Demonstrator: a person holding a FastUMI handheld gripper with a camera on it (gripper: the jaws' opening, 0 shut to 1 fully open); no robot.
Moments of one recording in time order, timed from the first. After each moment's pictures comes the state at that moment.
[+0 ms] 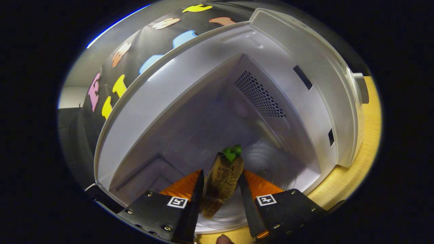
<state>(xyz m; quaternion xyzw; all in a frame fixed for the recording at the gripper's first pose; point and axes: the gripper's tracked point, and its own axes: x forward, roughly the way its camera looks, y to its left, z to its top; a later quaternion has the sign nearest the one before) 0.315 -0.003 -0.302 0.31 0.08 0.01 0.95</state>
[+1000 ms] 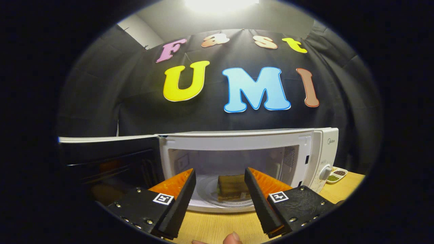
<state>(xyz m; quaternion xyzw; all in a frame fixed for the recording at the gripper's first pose) 0.161 0.056 -0.234 -0.02 -0.02 0.09 1.00</state>
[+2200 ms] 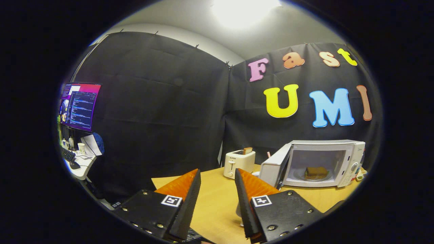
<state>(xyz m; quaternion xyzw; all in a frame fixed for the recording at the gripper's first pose) -0.179 0.196 -0.219 -0.05 -0.04 0.42 0.90</state>
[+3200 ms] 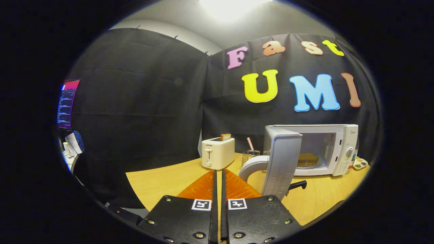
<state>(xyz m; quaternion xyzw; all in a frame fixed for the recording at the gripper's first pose) -0.100 0.152 -0.259 -0.03 0.00 0.34 0.94</state>
